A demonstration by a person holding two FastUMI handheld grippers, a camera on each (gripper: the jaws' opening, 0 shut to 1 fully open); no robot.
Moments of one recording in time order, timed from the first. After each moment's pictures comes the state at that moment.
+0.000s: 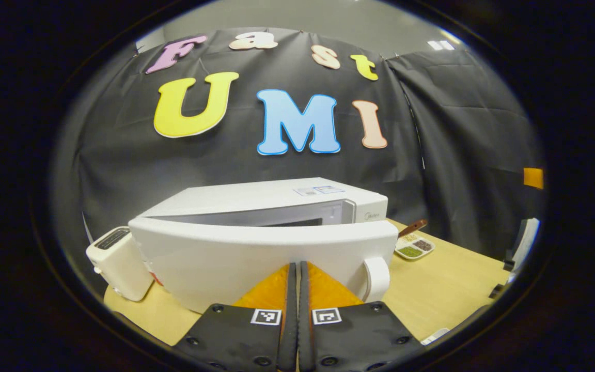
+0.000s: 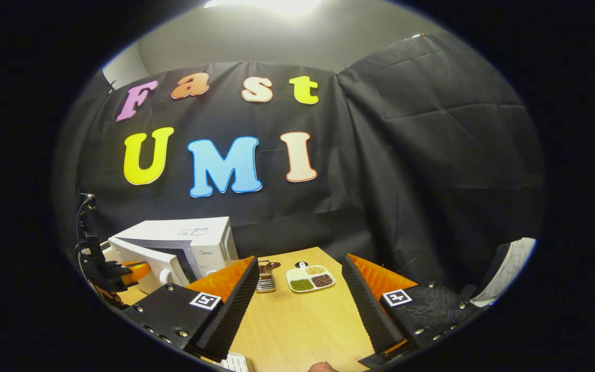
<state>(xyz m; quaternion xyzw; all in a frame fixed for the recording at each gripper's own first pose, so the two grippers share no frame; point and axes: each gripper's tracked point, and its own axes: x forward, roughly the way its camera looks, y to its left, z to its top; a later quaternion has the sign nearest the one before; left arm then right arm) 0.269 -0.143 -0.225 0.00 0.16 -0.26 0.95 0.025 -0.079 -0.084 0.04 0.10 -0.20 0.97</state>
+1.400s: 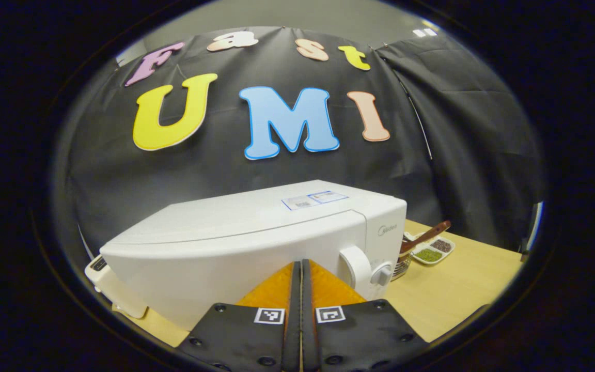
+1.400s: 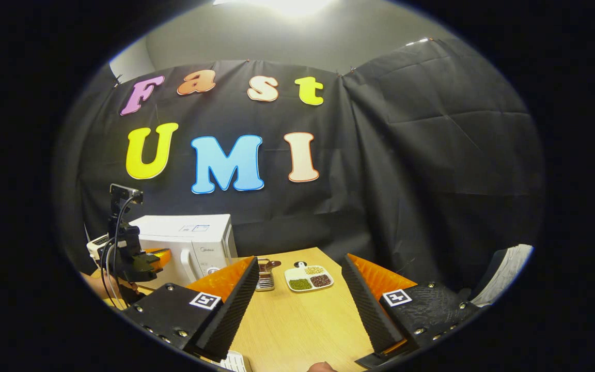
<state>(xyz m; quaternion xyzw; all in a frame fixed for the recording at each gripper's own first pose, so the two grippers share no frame) 0.318 -0.191 -0.214 0.03 0.13 -0.25 0.96 0.023 -0.073 -0.076 0.03 0.10 -0.18 0.98</state>
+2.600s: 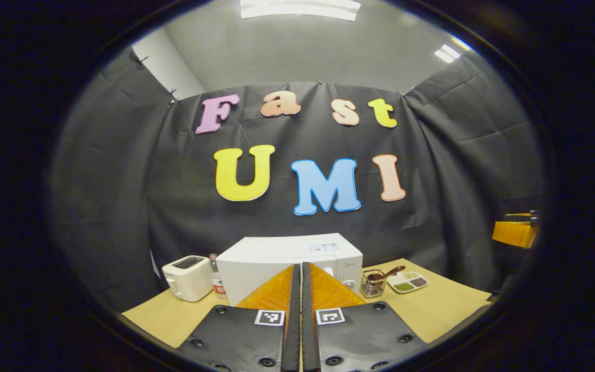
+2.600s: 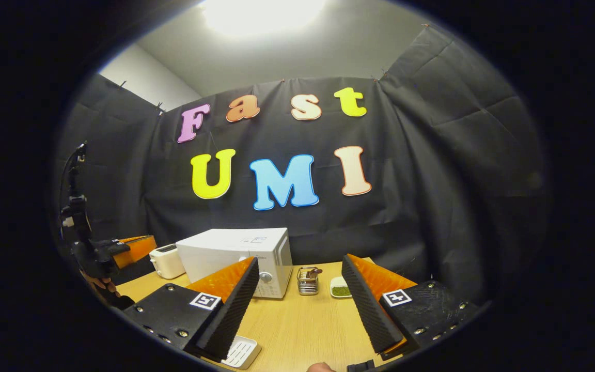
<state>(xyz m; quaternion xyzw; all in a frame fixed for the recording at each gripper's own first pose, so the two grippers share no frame) 0.065 -0.105 -0.029 0.00 0.04 -0.11 0.99 -0.022 -0.068 -0.033 0.07 0.05 0.02 1.00</state>
